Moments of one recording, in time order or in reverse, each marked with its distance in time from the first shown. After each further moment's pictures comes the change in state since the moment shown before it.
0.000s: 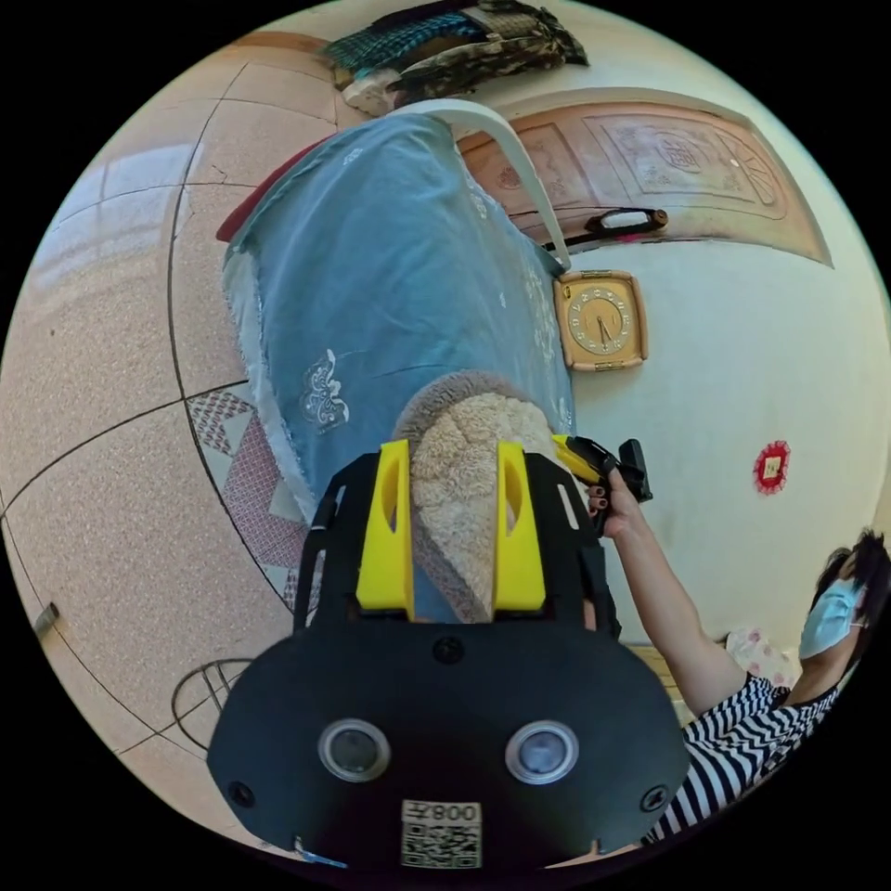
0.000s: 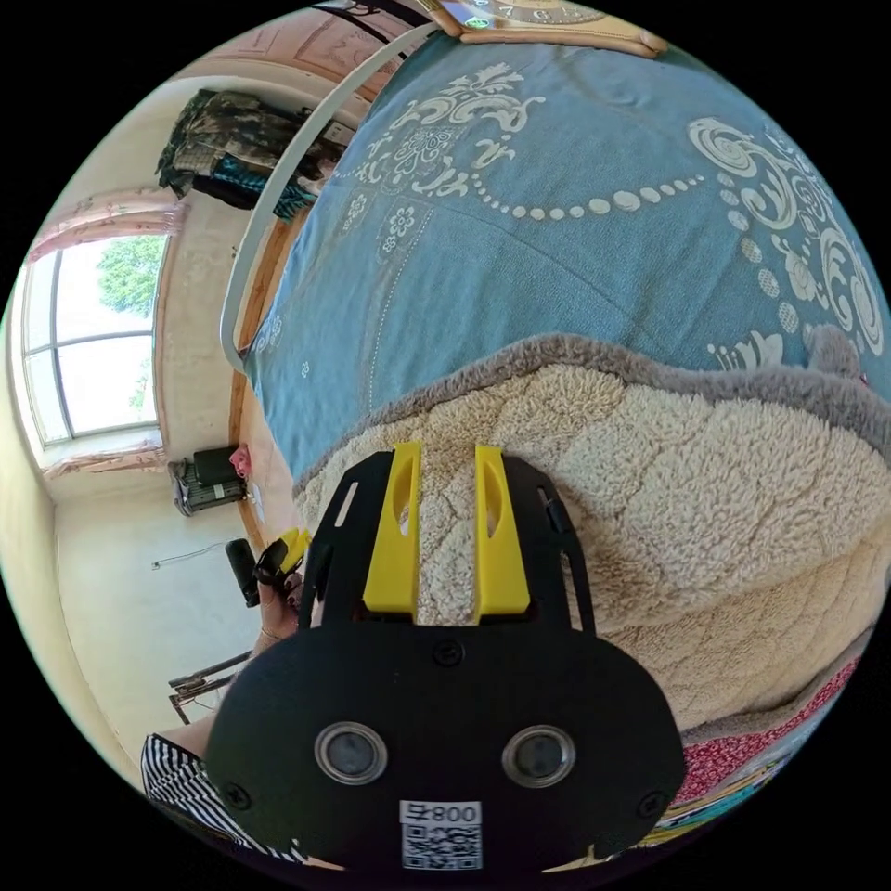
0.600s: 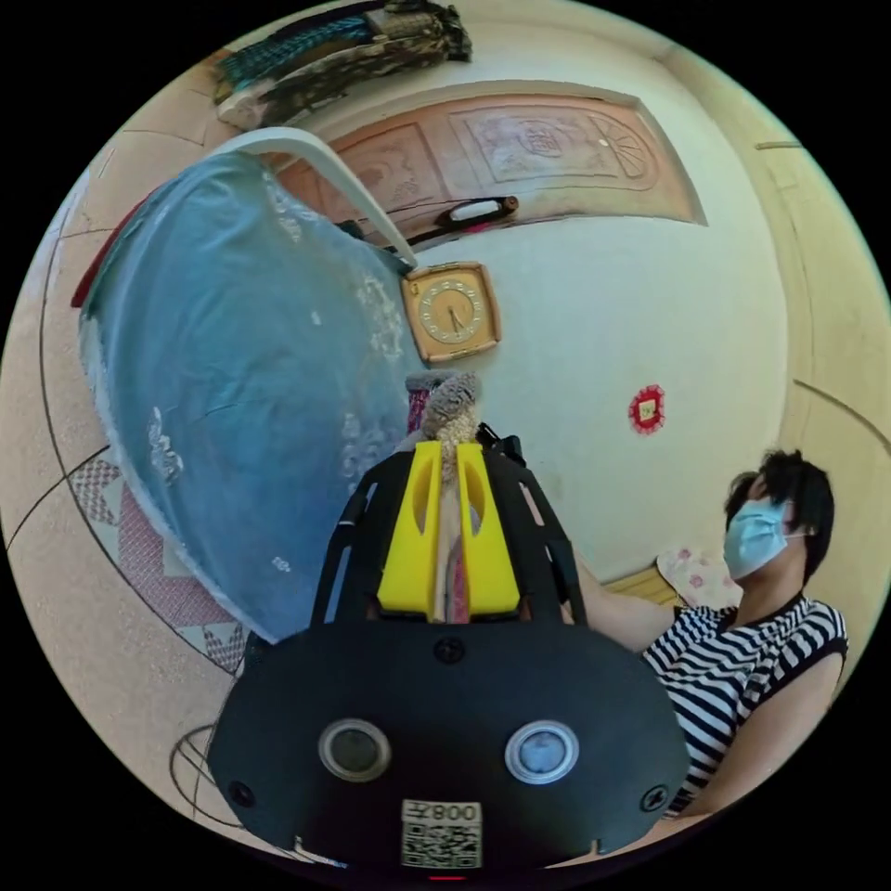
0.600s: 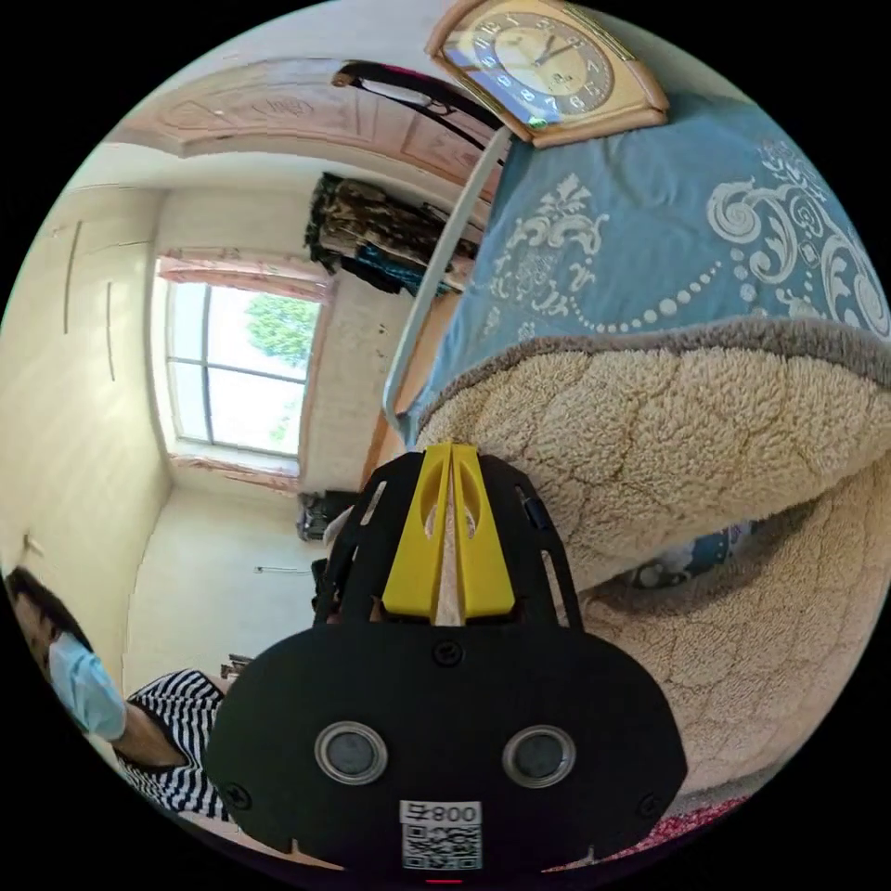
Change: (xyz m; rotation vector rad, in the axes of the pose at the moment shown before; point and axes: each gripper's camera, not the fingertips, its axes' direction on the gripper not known) left arm 0.035 0.050 0.052 0.004 0.359 0.208; right arm 0.053 0.057 -0.088 0.255 -0.407 -0.098
